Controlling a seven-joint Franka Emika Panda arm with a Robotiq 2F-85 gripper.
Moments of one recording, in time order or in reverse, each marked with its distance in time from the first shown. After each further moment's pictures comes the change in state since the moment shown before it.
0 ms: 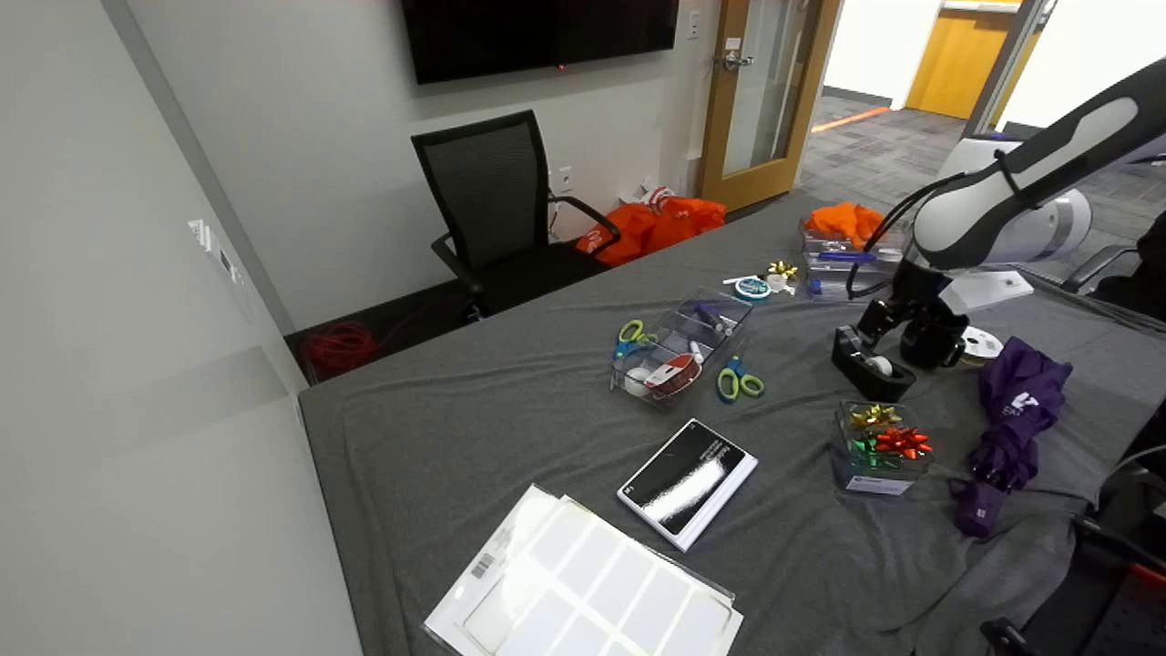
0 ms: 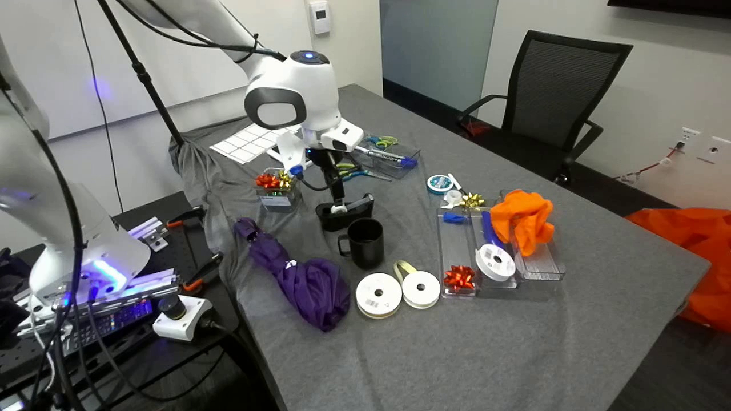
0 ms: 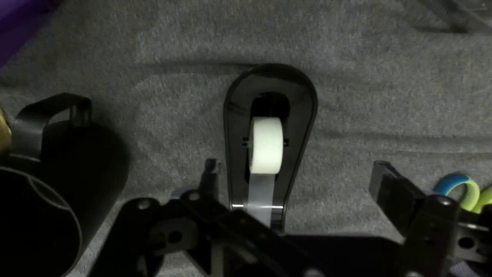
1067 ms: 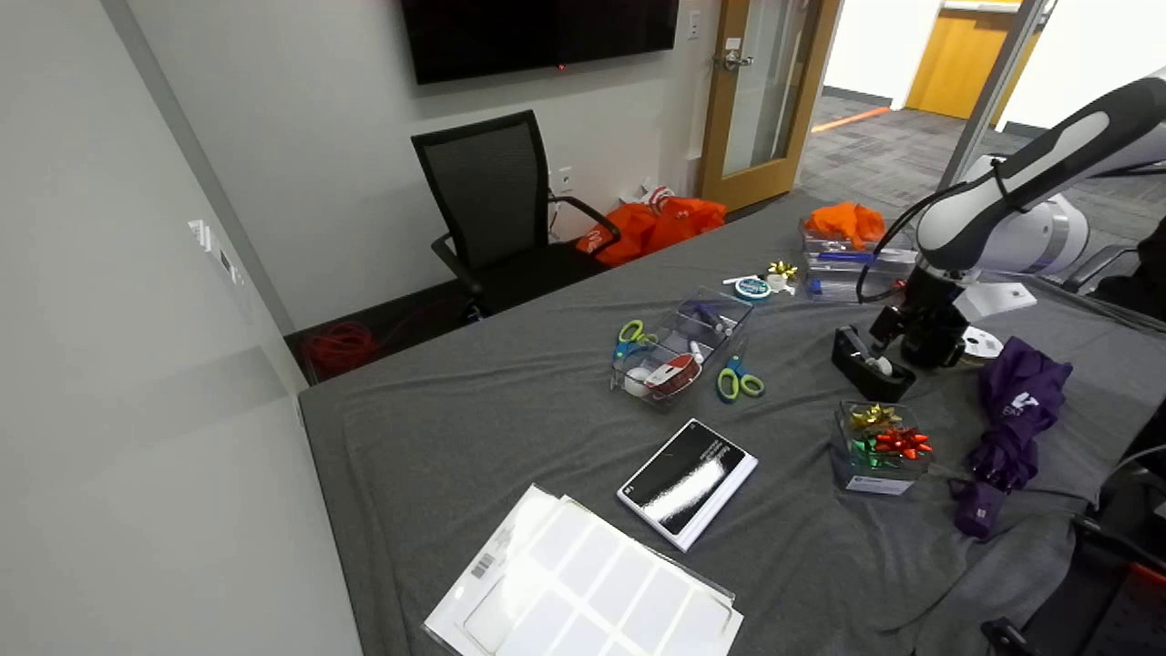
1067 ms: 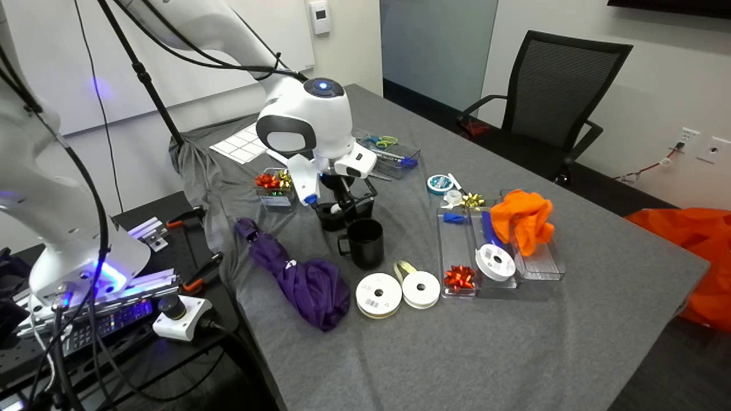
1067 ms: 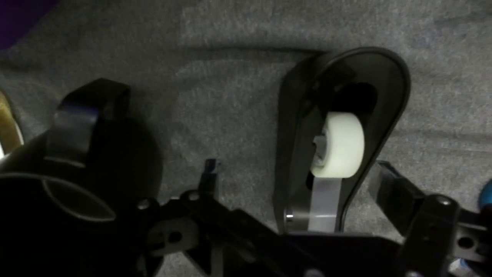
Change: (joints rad) arm -0.200 0.102 0.110 0.059 0.083 0.043 -0.200
